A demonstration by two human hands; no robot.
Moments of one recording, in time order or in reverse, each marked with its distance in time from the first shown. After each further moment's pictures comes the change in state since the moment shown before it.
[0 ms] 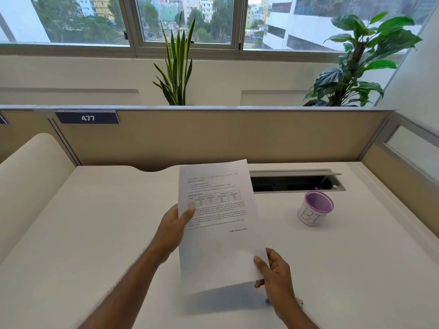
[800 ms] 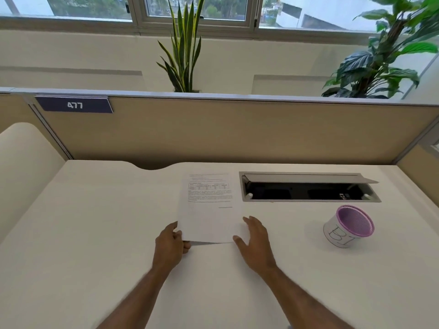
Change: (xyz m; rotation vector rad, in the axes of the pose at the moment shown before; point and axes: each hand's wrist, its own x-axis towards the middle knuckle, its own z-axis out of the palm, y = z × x) left_hand 0.107 -0.115 -0.020 0.166 0.356 -0.249; right_hand 0.174 0.042 0.074 -0.745 -0.140 -0.254
